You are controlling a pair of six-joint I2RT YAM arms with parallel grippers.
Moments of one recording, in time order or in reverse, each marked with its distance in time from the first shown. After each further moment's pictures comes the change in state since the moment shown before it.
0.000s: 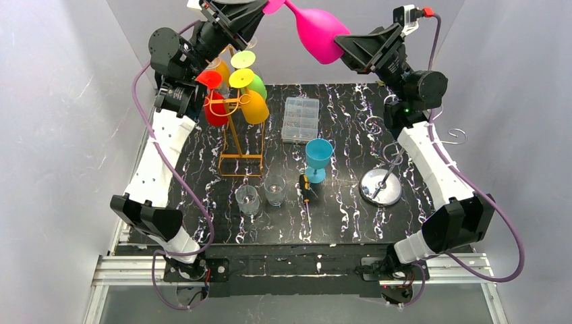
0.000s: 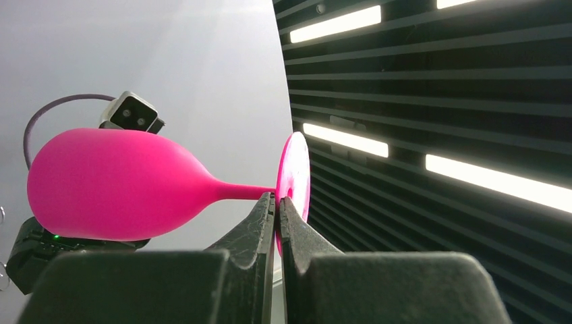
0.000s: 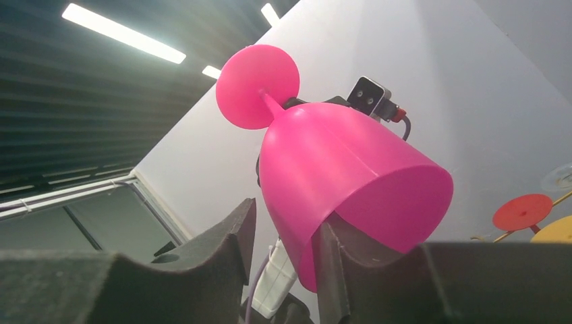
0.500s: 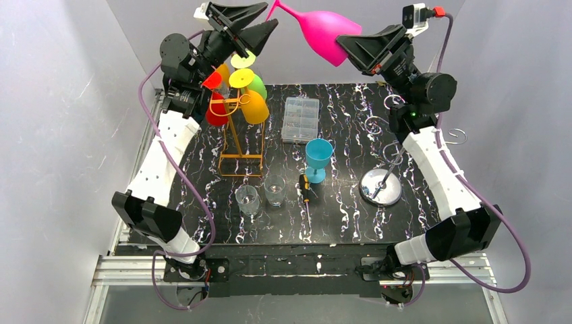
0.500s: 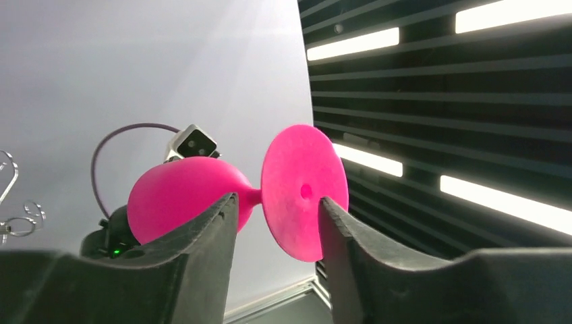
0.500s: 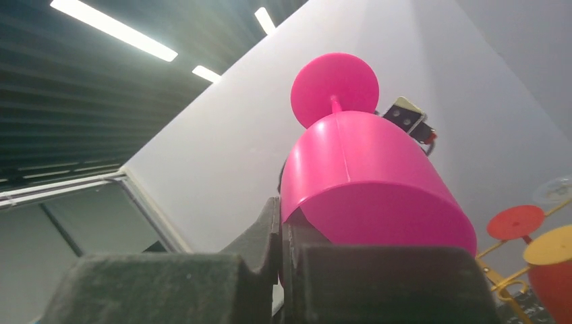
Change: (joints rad) left arm 0.001 -0.010 -0.116 0.041 -0.019 0.024; right arm 0.005 -0.051 -0.005 -0.020 0.019 -0.040
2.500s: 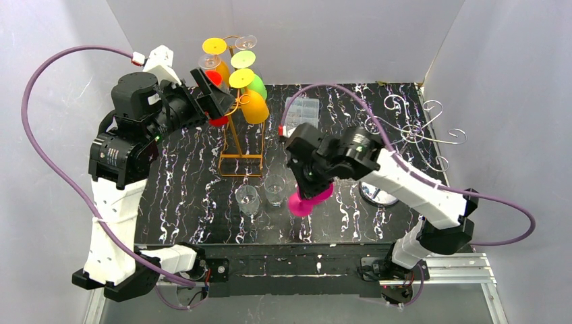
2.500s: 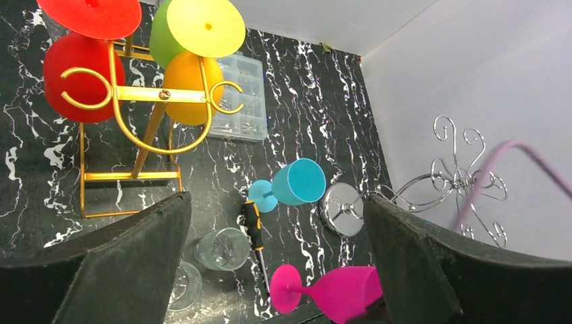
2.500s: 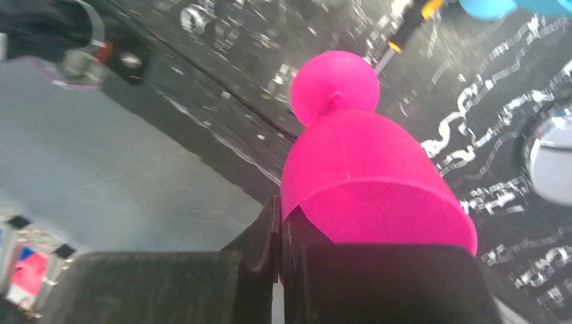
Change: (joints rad) left arm 0.000 -0.394 0.061 -1.274 -0.460 1.432; right arm 0.863 0.134 0.487 -2.304 0.670 -1.042
